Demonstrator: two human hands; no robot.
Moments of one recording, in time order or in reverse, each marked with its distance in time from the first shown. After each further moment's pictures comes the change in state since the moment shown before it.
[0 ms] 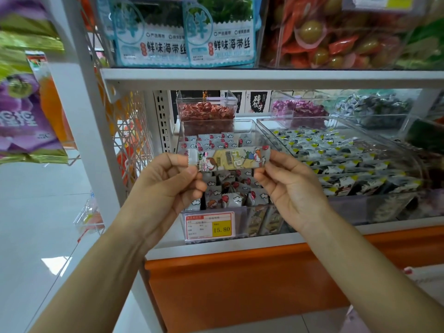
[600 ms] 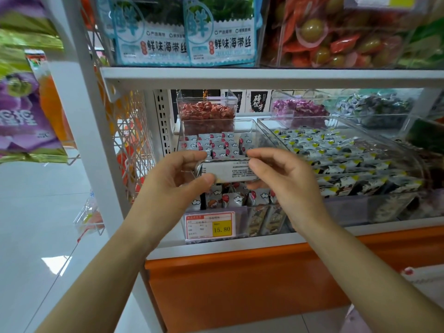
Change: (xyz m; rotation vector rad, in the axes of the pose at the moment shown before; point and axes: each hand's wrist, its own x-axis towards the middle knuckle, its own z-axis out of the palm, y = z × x) left_hand -0.005 -0.001 0.003 0.550 0.039 0.150; right_hand -0.010 0.000 0.003 -0.705 -0.193 -0.403
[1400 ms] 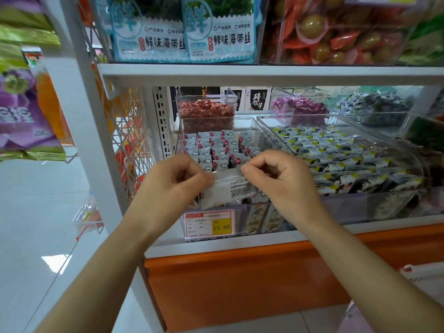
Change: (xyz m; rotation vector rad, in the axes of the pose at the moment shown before) left_hand 0.002 0.006 0.001 0.220 0.000 0.013; right_hand 0.001 -0.001 0.000 -0.279 -0.082 -0.127
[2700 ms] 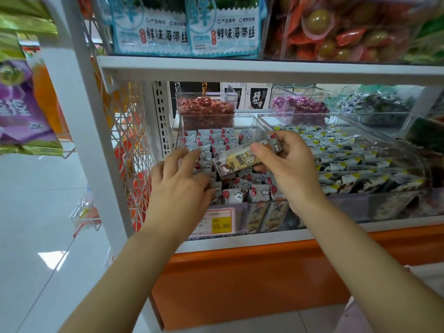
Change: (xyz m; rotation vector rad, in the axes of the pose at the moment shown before) left_hand 0.007 -0.032 0.023 1.005 0.024 0.220; right_hand 0.023 0.020 0.000 0.121 0.189 0.215
